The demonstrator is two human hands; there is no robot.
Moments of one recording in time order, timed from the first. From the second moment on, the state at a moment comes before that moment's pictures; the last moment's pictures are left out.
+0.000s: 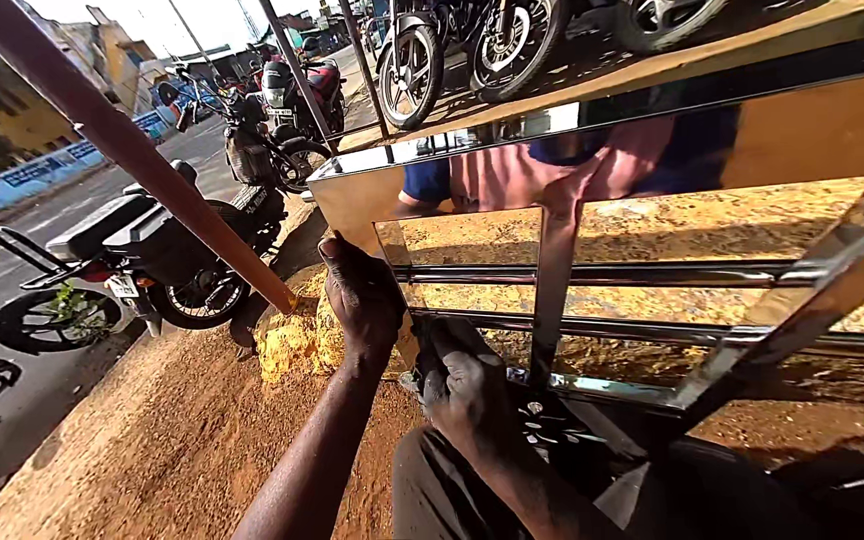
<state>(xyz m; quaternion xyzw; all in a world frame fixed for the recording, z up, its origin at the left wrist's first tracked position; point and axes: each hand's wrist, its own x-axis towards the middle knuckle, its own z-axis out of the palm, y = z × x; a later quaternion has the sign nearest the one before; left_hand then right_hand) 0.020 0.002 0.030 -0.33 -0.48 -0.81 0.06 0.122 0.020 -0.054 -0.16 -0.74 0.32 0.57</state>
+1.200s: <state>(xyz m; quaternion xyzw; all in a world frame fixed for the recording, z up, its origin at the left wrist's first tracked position) 0.018 0.002 0.030 -0.36 -0.46 -0.80 0.08 0.118 0.023 -0.045 -0.11 -0.70 0.41 0.58</state>
